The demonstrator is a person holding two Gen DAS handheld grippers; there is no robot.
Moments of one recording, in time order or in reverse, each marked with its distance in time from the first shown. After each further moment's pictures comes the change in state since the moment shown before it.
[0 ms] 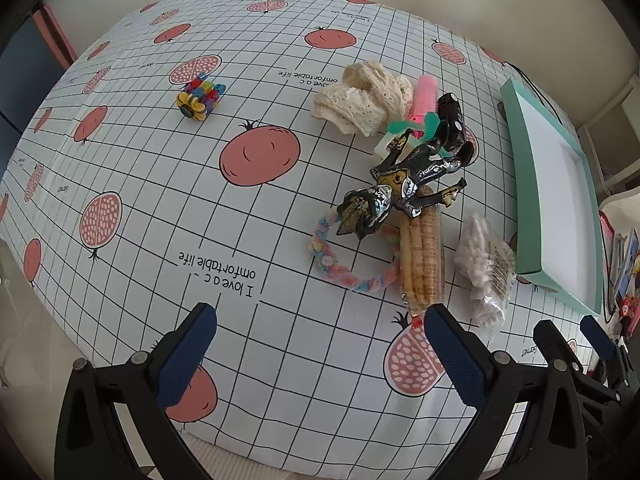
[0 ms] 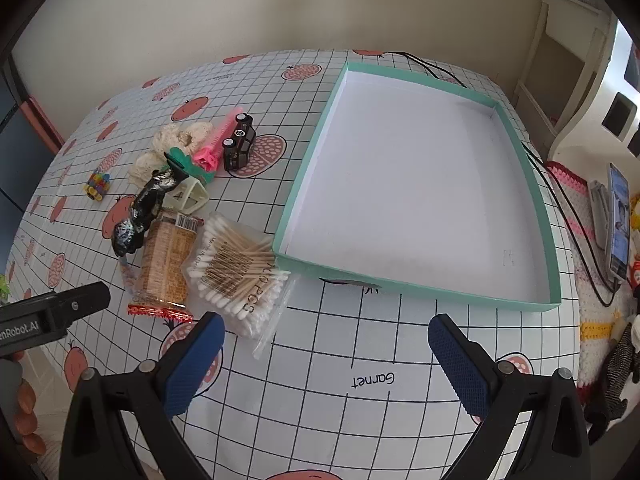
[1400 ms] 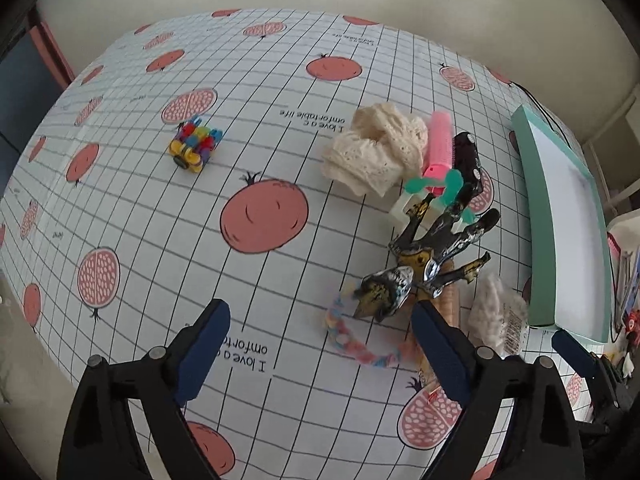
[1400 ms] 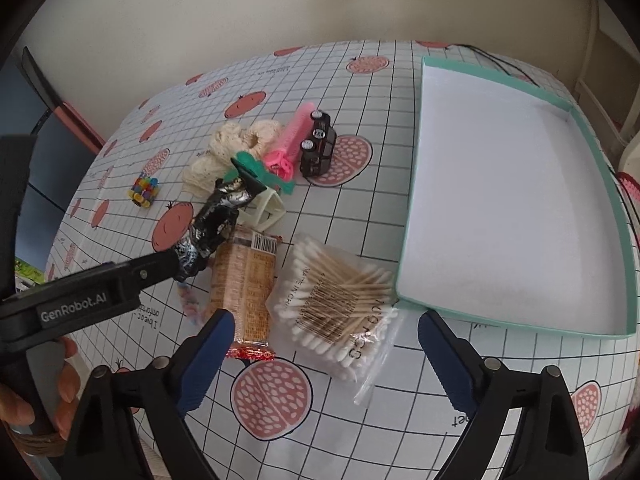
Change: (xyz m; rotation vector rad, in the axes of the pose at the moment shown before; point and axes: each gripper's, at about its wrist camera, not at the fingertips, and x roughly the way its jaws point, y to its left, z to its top) left arm 0.011 0.000 0.044 0.101 -0.071 -0.010; right arm 0.033 0.047 0.022 -0.006 0.051 0.195
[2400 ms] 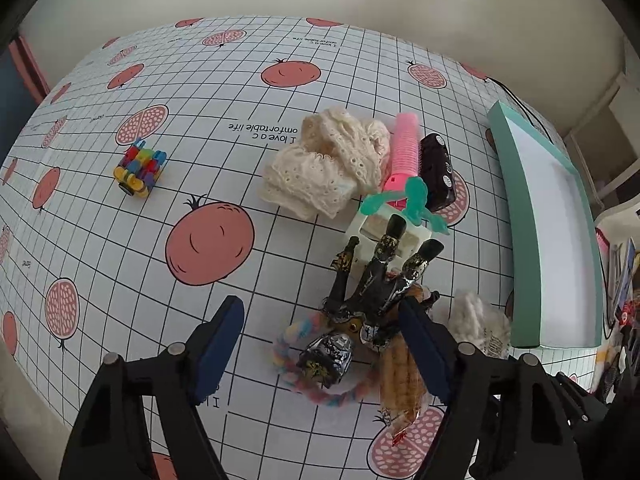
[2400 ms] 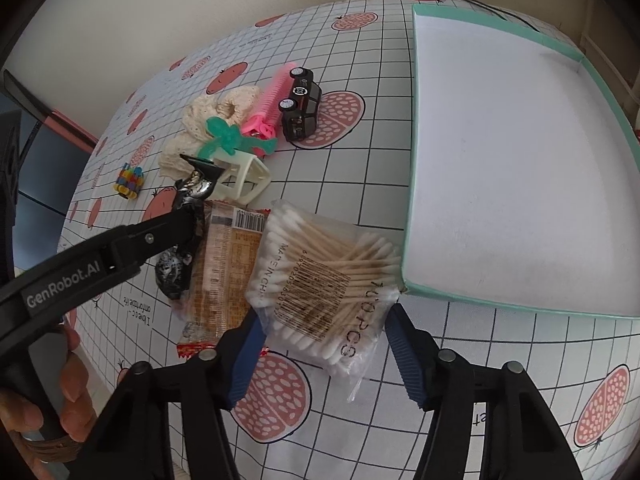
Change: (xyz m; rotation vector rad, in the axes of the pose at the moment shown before) left arm 0.018 -0.023 0.010 0.074 -0.015 -0.087; right arm 0.021 -0.012 -0.006 0.060 0.095 0.063
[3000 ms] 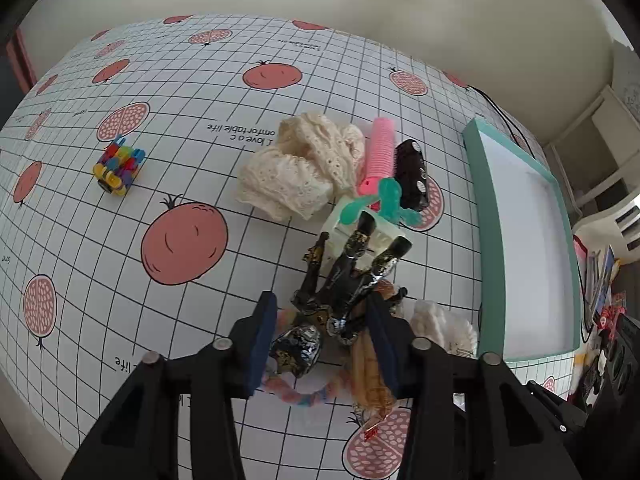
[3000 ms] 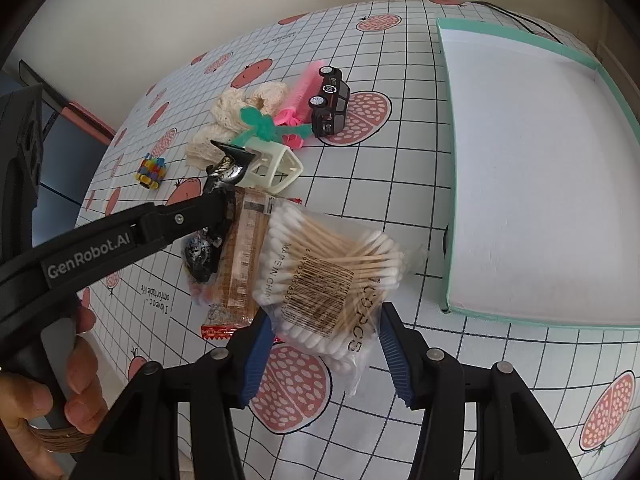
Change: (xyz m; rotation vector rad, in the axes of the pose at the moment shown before) left arm -0.003 -0.005 -0.001 0.023 -0.007 -0.115; right arm 0.001 0.011 -0.001 -0.042 0.003 0.040
